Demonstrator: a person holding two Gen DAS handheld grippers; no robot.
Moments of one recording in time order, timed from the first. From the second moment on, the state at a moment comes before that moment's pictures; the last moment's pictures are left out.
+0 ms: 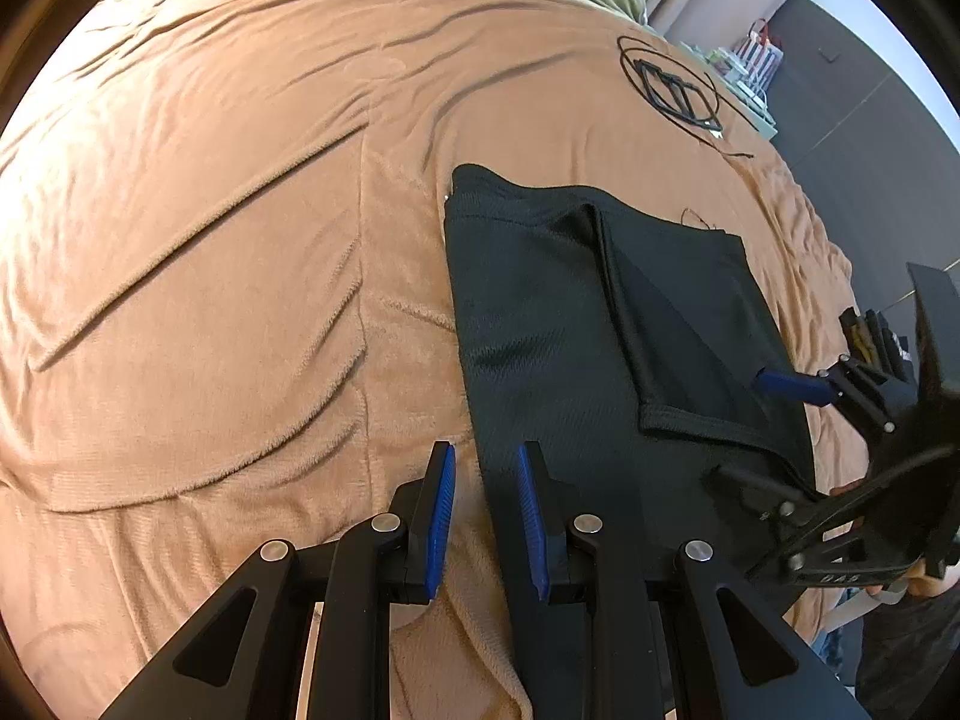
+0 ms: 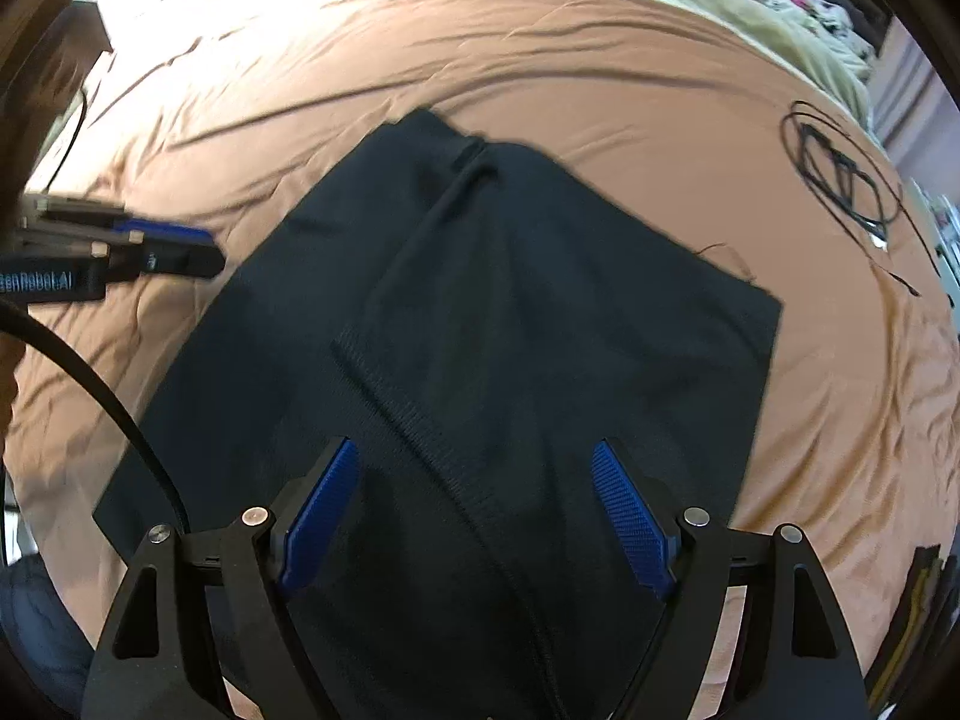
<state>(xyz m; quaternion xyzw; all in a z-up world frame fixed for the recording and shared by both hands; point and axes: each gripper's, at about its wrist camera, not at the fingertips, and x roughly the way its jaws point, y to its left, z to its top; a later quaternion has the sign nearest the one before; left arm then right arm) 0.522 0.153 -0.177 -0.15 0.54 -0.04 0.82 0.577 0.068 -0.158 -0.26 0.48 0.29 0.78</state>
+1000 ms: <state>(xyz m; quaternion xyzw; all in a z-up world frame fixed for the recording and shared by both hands) 0.551 0.152 -0.171 -0.16 0.52 -0.03 0.84 0.643 -0.049 -0.123 -0.04 0.48 0.22 0.85</state>
